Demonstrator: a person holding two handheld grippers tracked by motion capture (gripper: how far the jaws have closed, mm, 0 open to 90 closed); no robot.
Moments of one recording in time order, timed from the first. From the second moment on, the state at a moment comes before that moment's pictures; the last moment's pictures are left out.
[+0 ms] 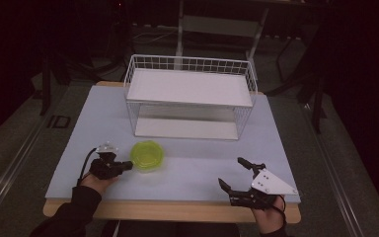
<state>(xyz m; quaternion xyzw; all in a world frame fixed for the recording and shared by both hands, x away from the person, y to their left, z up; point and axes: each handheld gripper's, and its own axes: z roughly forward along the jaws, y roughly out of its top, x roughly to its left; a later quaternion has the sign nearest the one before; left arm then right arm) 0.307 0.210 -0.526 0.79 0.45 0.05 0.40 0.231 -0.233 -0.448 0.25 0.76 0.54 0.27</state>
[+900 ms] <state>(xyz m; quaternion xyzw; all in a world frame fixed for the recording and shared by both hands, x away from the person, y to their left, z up) 0.339 0.194 -0.528 0.79 0.46 0.08 0.40 0.232 -0.233 -0.450 0.25 0.76 0.54 0.27</state>
